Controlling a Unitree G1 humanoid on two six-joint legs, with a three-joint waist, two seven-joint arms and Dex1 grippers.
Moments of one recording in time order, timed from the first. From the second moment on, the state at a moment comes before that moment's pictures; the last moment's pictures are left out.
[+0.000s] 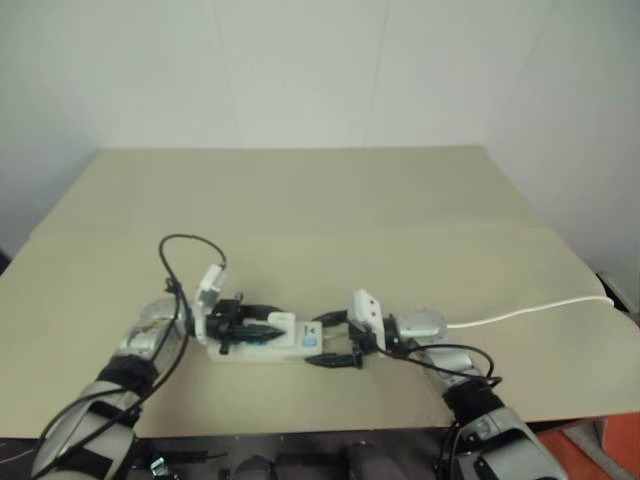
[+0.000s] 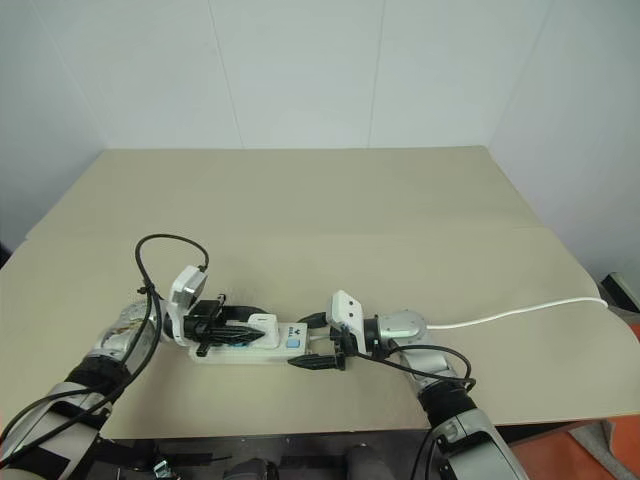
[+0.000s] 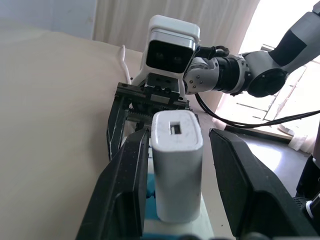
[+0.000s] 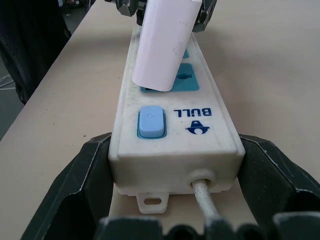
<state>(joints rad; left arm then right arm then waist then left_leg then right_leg) -0.59 0.66 -0.37 0.60 -0.83 0.00 -1.61 -0.50 -0.28 0.29 0.37 0.18 -0.04 1.23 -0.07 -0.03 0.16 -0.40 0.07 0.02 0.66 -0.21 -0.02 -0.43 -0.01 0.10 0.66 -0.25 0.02</state>
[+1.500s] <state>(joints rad) -0.52 0.63 -0.33 0.61 -0.76 -0.23 -1.61 -0.50 -0.28 0.30 0.38 0.18 -0.06 1.23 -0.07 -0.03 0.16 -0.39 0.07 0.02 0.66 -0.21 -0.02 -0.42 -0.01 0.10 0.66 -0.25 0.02</state>
